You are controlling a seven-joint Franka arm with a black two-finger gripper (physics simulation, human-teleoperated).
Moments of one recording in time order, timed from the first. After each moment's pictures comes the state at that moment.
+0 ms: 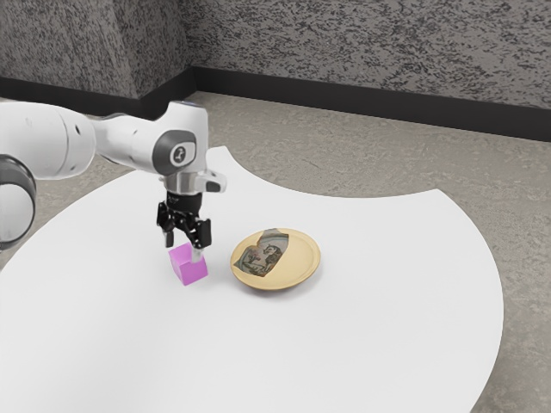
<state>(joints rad) 0.21 0.56 -0.15 -1.56 0.15 1.80 0.20</state>
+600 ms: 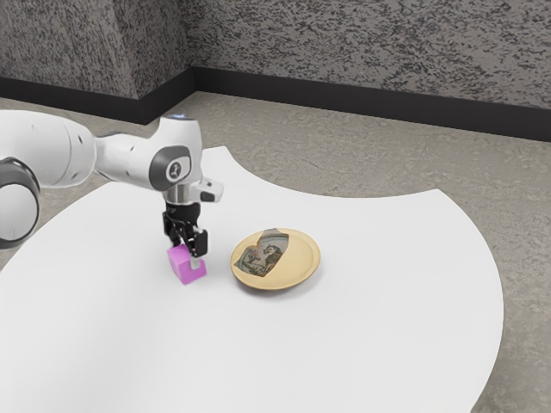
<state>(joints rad) 0.23 0.60 -0.14 -1.60 0.13 1.96 0.36</state>
